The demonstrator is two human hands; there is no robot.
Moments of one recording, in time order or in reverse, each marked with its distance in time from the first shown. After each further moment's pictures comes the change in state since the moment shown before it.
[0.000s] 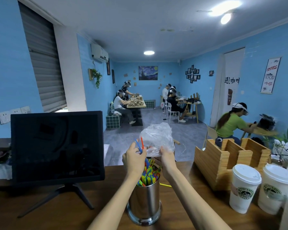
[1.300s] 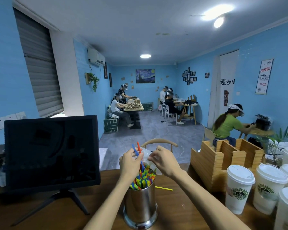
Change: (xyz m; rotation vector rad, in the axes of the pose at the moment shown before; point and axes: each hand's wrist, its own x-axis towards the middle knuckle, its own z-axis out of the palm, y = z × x) left_hand 0.009 -0.016 0.007 -0.098 -0.162 0.027; right_hand 0.020 -0.015 -0.039 -1.255 -0.204 -0.790
